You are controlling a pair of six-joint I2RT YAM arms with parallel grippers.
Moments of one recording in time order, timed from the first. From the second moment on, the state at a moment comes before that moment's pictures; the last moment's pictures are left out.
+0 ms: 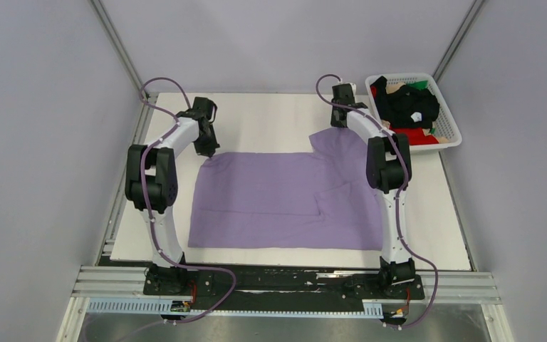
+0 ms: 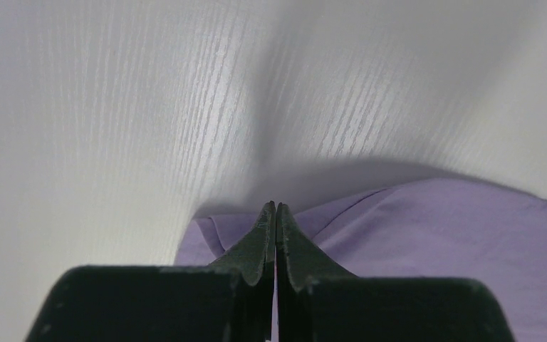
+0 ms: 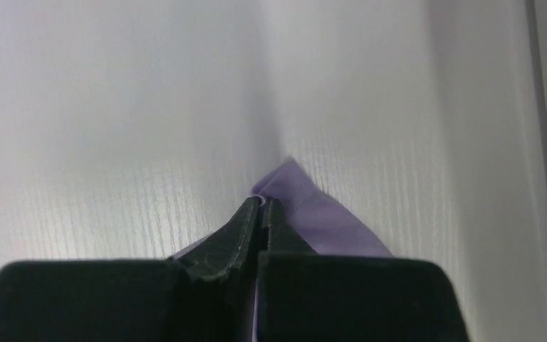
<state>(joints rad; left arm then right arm) -0.15 1.99 1.52 -0.68 -0.14 -0.41 0.20 2.43 2.01 -0.41 0.27 0.23</state>
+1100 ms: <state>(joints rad) -0.18 1.41 1.03 -0.66 -0.13 -0.48 0.33 1.40 1.14 -0.59 0.34 0.39</state>
